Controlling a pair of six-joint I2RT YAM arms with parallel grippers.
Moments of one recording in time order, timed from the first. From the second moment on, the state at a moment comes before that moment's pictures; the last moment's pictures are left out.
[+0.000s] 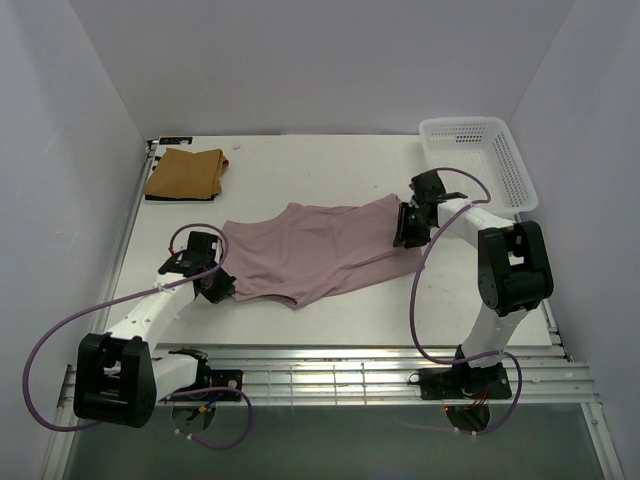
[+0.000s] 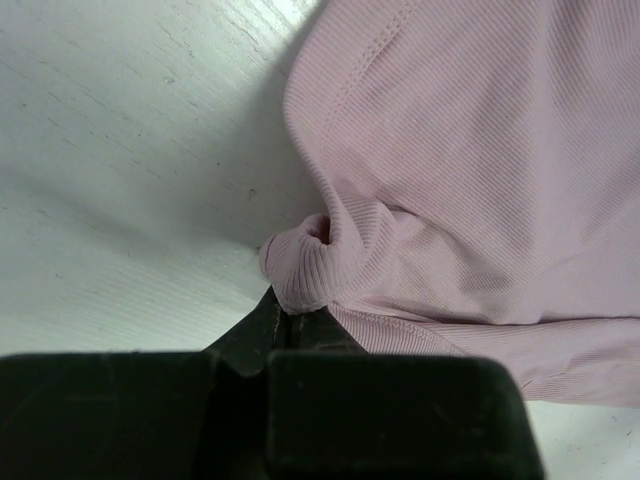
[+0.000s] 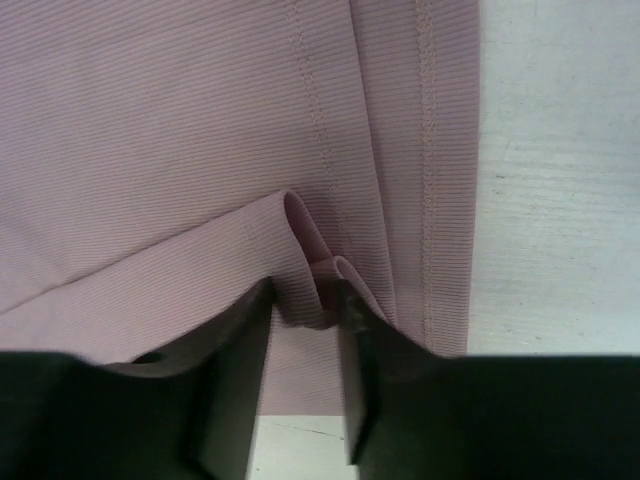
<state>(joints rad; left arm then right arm) -0.15 1.15 0.59 -0.59 -0.07 -0.92 0.24 1.79 1.15 -0.49 -0.13 0.33</state>
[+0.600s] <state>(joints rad) -0.15 1.10 0.64 -0.64 -0.04 -0.91 0.24 1.60 1.10 -0.51 -0.14 0.36</state>
